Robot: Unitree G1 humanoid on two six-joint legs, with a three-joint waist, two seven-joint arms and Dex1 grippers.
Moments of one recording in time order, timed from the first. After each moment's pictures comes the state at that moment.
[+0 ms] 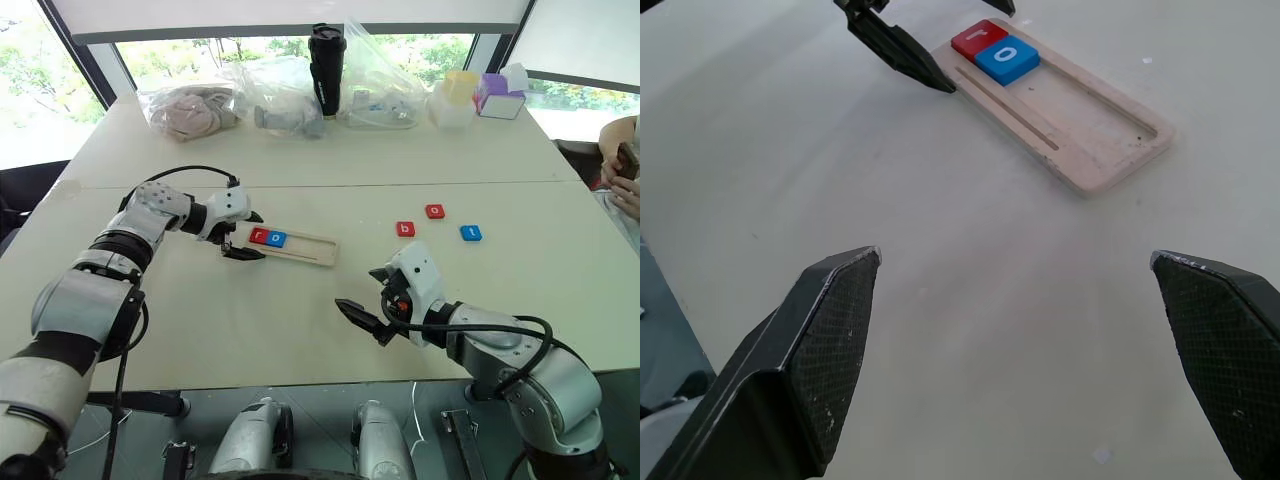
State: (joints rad) left arm -1.16 0.47 -0.28 1.33 0.23 -0.34 -1.22; right arm -0.07 -0.57 -0.11 -0.79 0.75 1.09 0.37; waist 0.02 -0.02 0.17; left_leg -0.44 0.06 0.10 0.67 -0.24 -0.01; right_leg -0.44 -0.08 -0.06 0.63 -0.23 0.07
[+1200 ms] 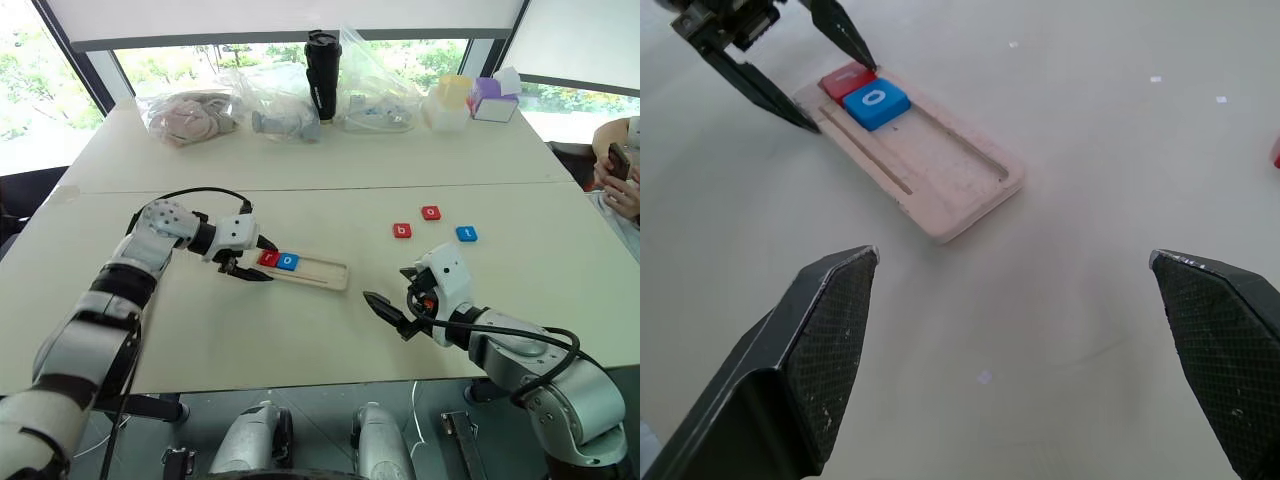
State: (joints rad) left arm -0.79 0.51 -0.22 0.61 0.16 -0.10 -1.41; right arm 0.01 -0.62 -0.18 -0.71 0.73 0.98 0.36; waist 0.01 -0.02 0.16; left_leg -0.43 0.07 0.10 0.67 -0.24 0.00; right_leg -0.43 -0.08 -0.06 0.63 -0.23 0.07
